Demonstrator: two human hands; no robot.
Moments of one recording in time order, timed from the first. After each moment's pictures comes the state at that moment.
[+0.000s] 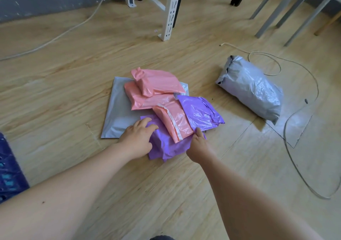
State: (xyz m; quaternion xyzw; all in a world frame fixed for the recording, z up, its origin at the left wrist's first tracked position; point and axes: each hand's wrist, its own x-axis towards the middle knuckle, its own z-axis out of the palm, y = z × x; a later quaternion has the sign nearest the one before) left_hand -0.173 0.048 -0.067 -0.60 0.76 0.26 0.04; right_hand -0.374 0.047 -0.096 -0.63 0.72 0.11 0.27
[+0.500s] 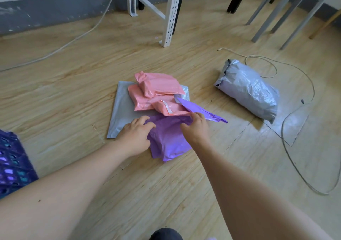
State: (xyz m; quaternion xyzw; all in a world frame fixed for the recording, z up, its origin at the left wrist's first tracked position) left_hand -0.158 0.063 -0.042 -0.61 0.75 0.25 0.02; right_hand -0.339 0.038 -0.043 -0.58 0.75 -0.17 0.25
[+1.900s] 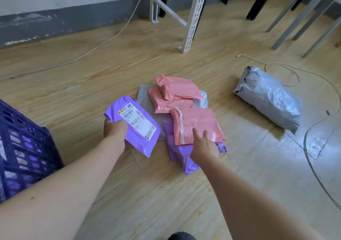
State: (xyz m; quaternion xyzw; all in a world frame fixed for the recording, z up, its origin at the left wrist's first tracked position) left_hand -0.085 0.059 -0.055 -0.77 0.07 0.44 -0.46; right_hand -0.309 0.065 -0.058 -0.67 0.71 0.14 0.17
